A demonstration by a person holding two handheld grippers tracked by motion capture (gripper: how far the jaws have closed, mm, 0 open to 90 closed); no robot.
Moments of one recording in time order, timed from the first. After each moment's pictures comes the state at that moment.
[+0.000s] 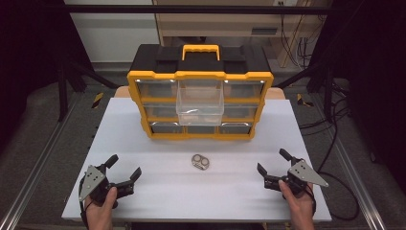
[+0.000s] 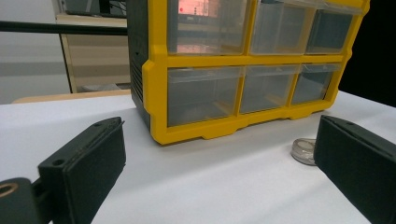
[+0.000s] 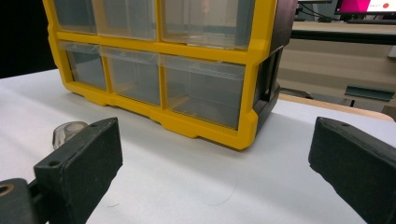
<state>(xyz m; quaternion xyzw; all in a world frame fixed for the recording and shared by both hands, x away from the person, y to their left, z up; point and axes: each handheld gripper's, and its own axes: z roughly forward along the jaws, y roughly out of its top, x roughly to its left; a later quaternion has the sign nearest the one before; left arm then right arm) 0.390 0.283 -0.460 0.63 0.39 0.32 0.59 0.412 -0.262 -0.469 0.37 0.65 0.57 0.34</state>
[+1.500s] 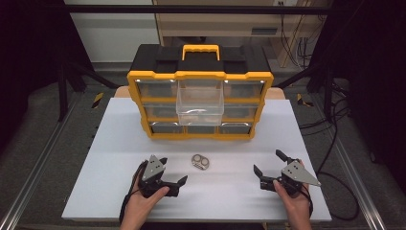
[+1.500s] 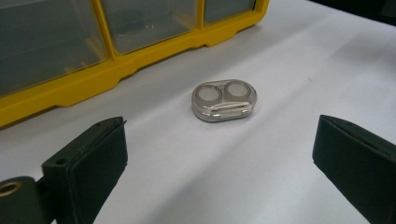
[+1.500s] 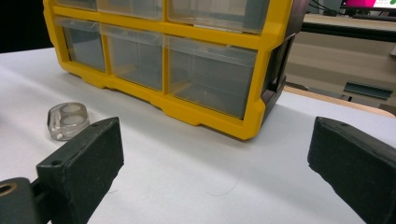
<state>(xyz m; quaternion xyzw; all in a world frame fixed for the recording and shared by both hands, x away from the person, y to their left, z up) 0.420 0.163 -0.454 0.79 0.35 0.19 0.47 0.414 -0.251 -0.475 0.36 0.67 0.54 0.35</state>
